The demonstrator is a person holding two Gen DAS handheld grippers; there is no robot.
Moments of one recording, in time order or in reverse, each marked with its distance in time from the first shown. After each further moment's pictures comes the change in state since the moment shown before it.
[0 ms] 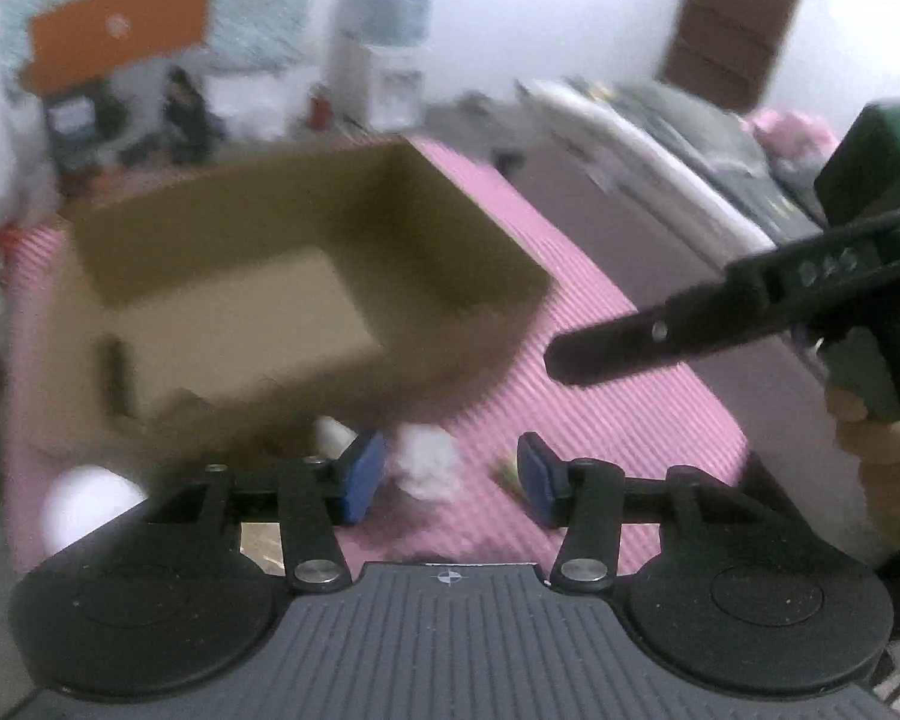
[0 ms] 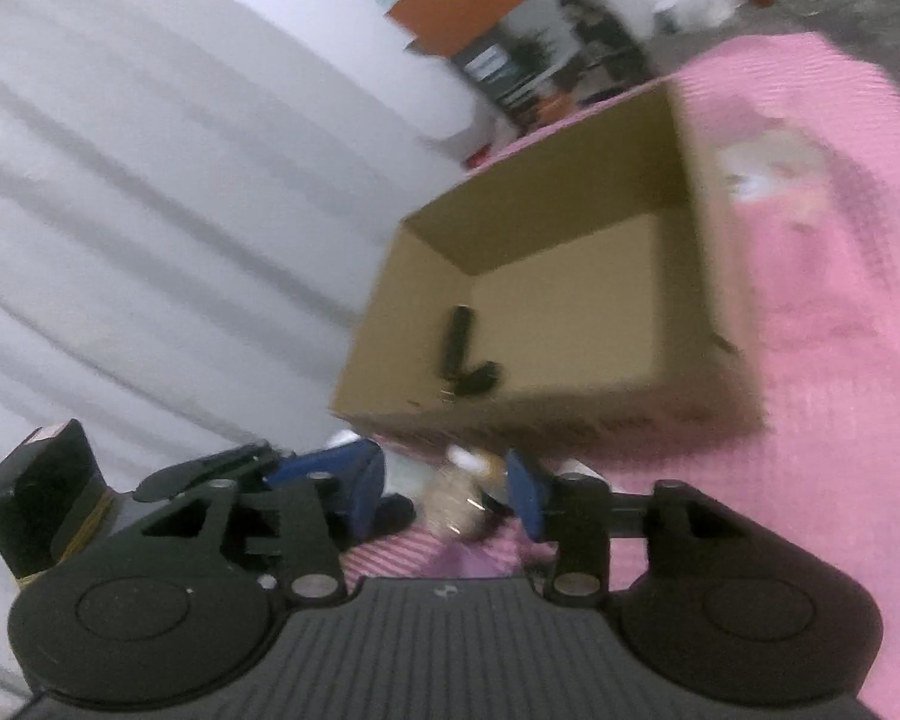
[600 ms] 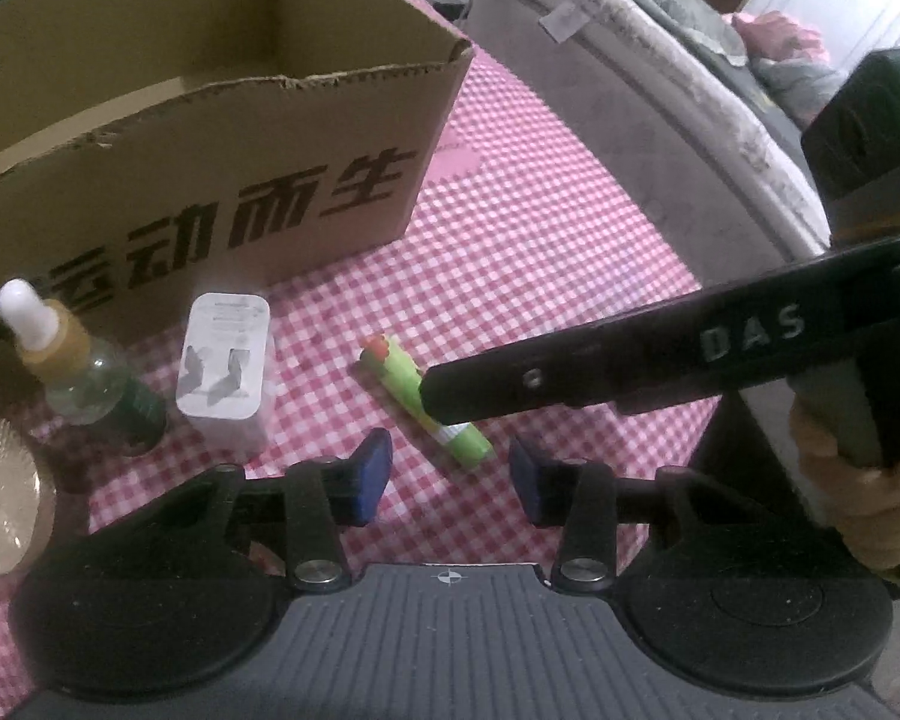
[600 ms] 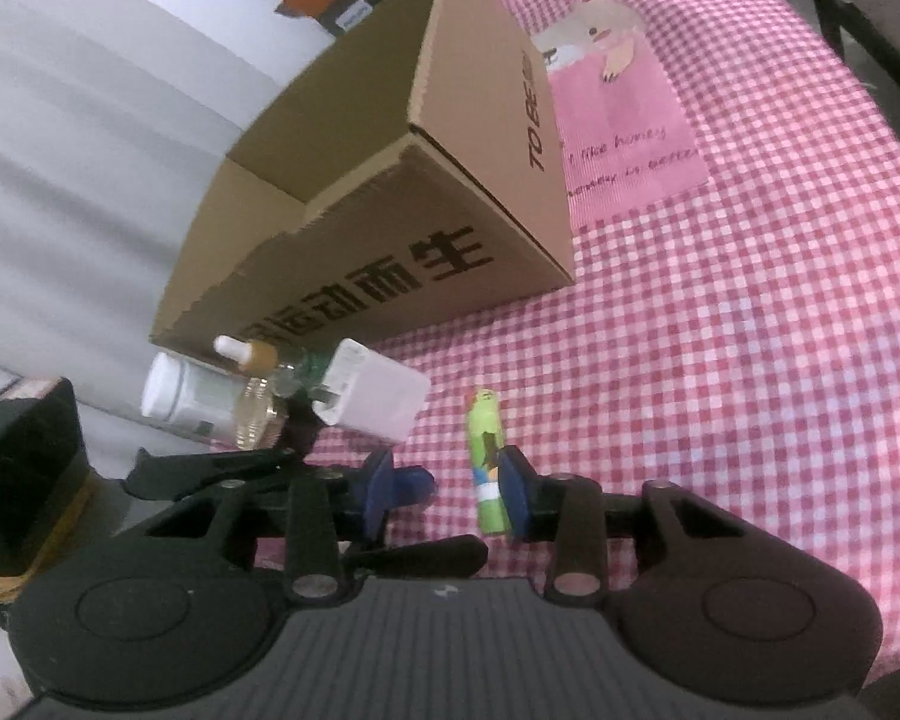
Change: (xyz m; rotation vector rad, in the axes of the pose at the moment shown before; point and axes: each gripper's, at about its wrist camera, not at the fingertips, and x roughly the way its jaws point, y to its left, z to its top) left arm 0.116 -0.033 -0.021 -0.018 0.229 -0.102; right arm 0.038 -0.079 -0.039 0.066 0.094 -0.149
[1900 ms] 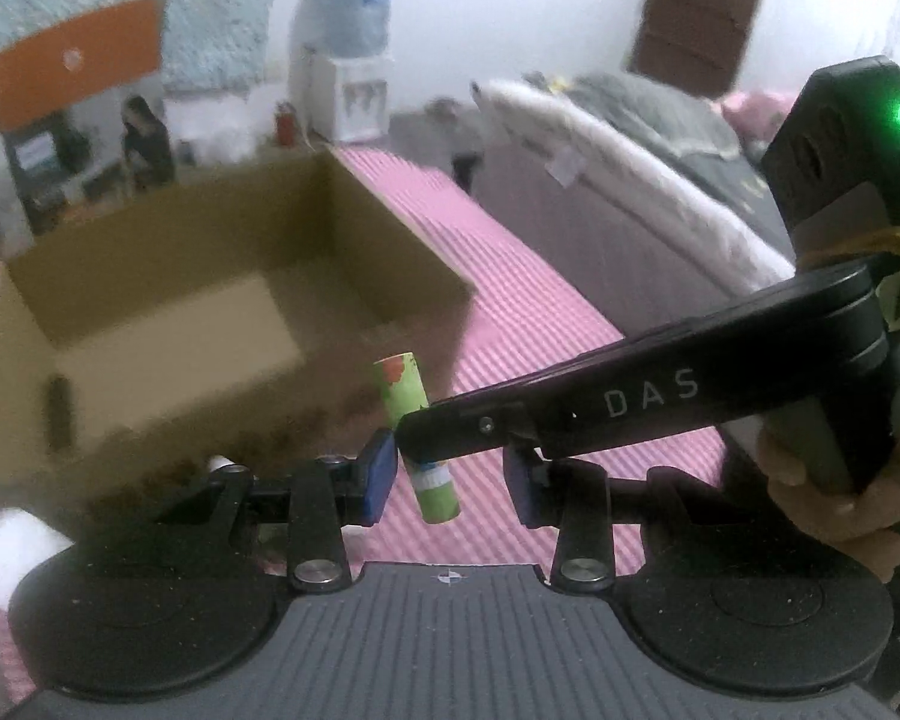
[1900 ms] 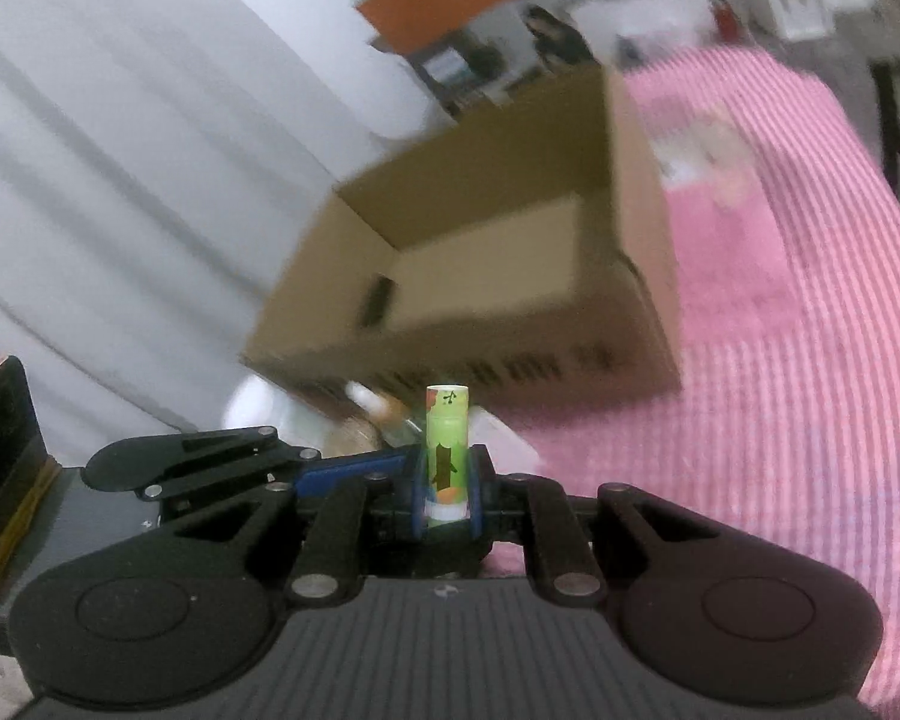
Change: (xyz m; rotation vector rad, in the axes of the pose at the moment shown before) left arm -0.104 -0.018 0.011 0.082 -0.283 0.144; right arm -0.032 0.086 0.019 -0.194 -0.138 0.057
